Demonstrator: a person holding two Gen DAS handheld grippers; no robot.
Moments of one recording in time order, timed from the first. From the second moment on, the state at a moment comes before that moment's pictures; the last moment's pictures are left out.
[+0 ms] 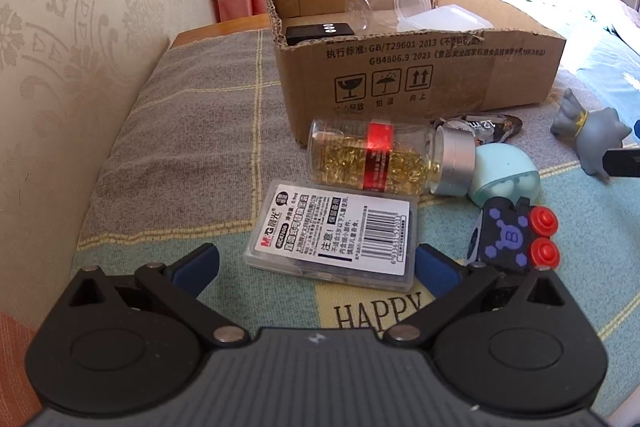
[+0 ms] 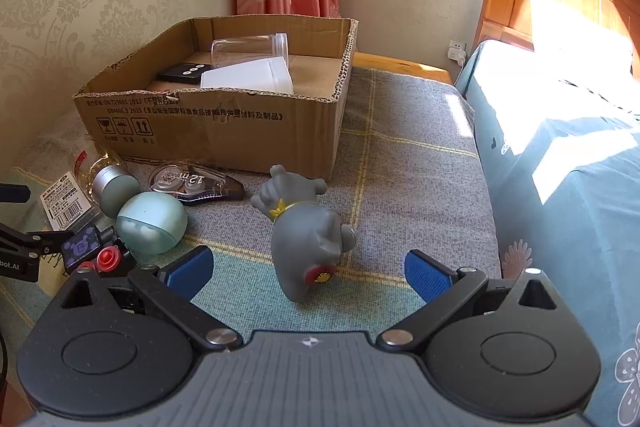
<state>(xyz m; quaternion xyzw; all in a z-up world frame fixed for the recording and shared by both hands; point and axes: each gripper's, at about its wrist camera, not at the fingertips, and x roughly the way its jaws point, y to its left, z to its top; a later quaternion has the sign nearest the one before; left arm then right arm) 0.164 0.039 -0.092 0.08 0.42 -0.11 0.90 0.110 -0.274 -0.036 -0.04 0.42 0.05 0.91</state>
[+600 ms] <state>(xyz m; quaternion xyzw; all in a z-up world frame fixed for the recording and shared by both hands) 0.187 0.034 -0.093 0.08 0.41 -0.11 0.90 0.124 -0.320 -0.054 -0.03 0.44 -0.01 0.90</state>
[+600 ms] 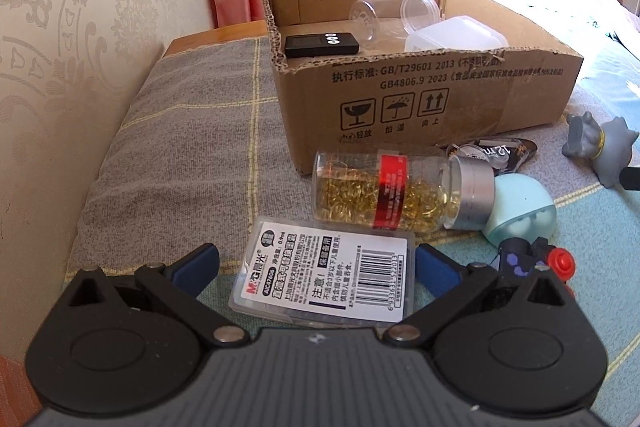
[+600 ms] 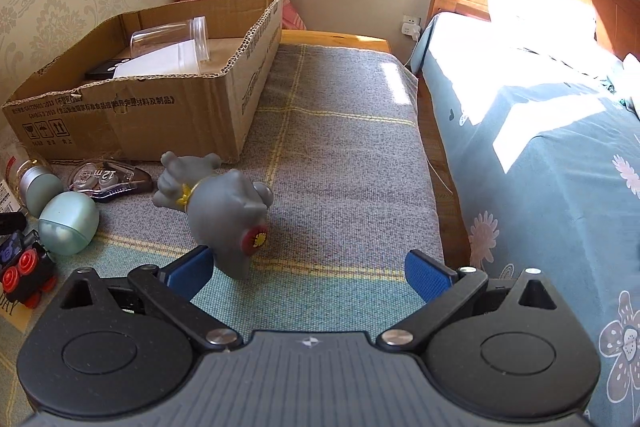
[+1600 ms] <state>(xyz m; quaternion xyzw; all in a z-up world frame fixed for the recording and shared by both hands) 0.134 0.038 -0.085 0.05 0.46 -0.12 0.88 0.139 -0.332 -0.065 -0.01 0.44 -0.02 0.90</state>
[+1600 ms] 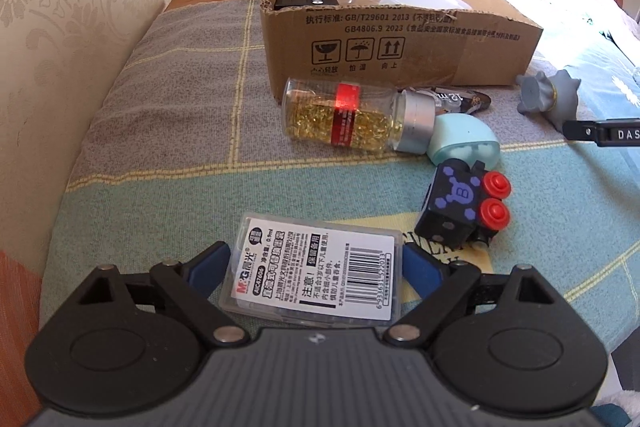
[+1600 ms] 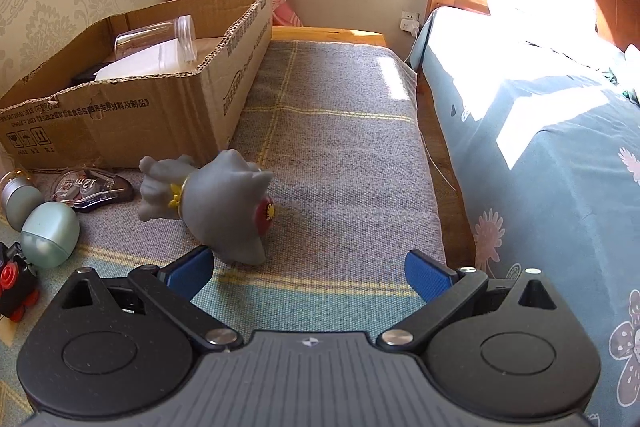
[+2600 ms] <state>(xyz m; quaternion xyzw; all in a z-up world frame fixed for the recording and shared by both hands) 0.148 0.060 -0.088 0.03 0.43 -0.06 0.90 0.143 -0.290 -0.075 -0.02 0.42 0.04 0.91</state>
